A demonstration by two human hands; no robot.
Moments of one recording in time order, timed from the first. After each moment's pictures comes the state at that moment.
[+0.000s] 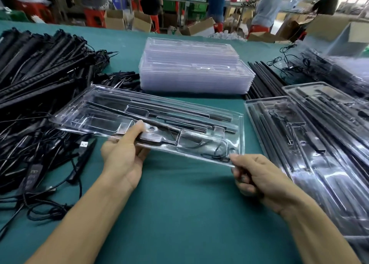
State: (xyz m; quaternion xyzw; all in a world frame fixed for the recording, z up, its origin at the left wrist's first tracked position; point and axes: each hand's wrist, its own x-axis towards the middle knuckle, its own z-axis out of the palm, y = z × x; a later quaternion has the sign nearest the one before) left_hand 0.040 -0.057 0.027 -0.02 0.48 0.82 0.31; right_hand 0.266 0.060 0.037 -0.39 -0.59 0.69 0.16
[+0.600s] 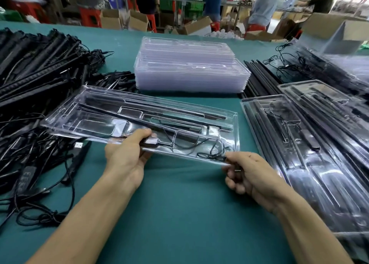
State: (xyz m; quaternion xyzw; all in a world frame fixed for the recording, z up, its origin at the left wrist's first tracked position) left_hand 0.047 -0.046 0.026 -0.03 0.53 0.78 0.32; right_hand 0.262 0.059 0.033 -0.42 -0.57 0.68 0.17
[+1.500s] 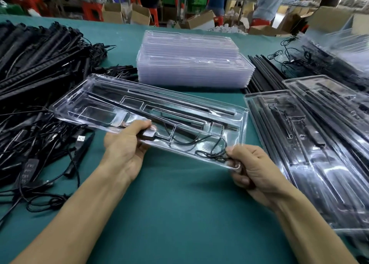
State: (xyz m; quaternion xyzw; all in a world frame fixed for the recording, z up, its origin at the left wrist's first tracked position) left_hand 0.038 -0.051 0.029 -0.01 0.49 0.80 0.35; right_hand 0.257 0.051 0.035 -0.34 -0.55 0.72 0.25
